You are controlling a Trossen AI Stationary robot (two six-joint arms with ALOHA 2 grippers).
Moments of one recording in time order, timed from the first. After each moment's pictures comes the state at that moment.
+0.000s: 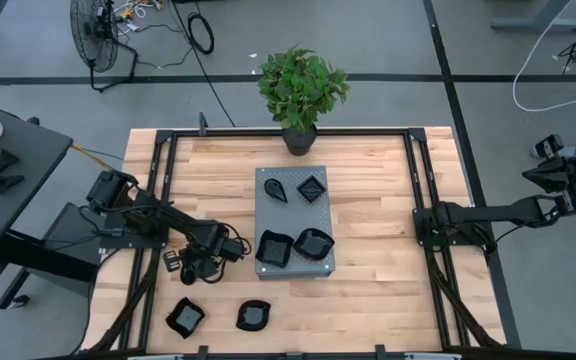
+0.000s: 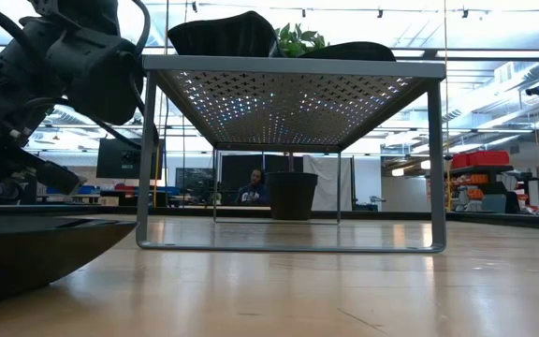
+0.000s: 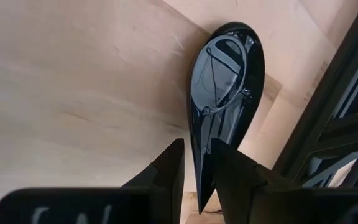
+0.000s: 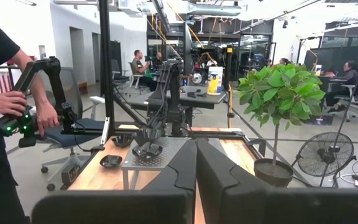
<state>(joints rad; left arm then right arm) -0.32 1.69 0.83 -1.04 0.29 0.86 0.04 0.00 1.56 -1.48 0.00 -0.04</state>
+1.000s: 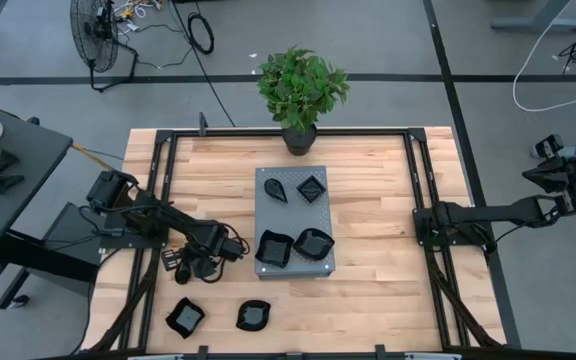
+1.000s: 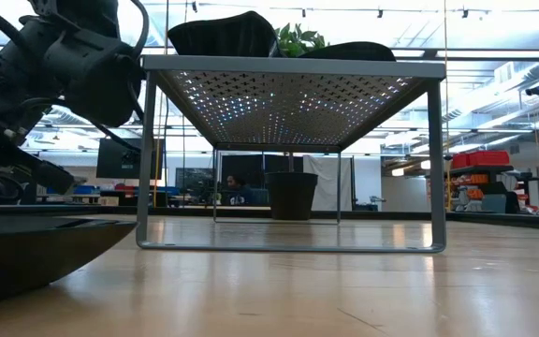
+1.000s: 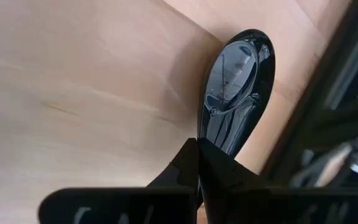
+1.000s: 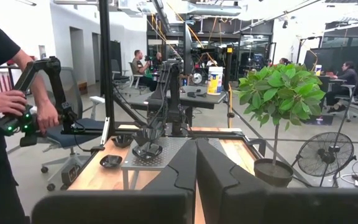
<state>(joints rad) -0.32 1.69 0.83 -1.07 0.29 0.87 0.04 0.00 1.56 -1.48 0.00 -0.04</state>
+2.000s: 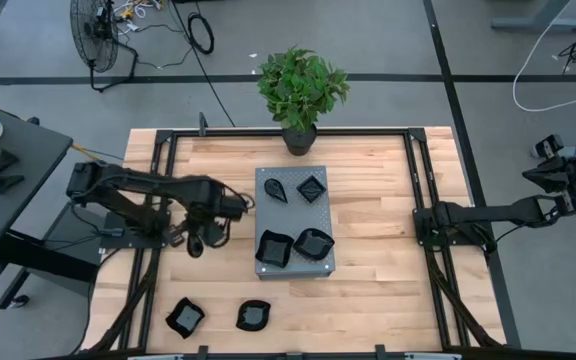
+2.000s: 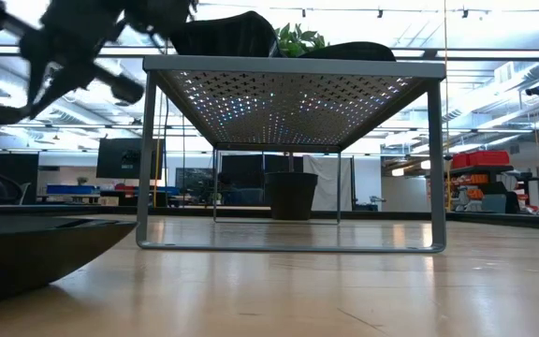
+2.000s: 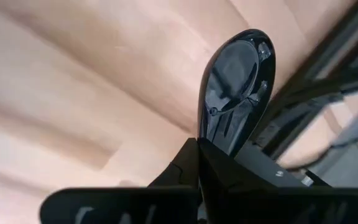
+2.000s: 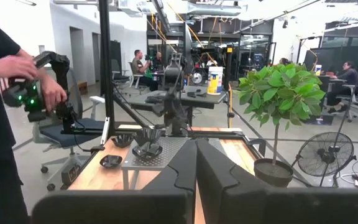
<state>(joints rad) -0.07 1.49 1.13 -1.46 0.15 0.84 0.04 0.00 1.56 -1.48 0.00 -0.04</state>
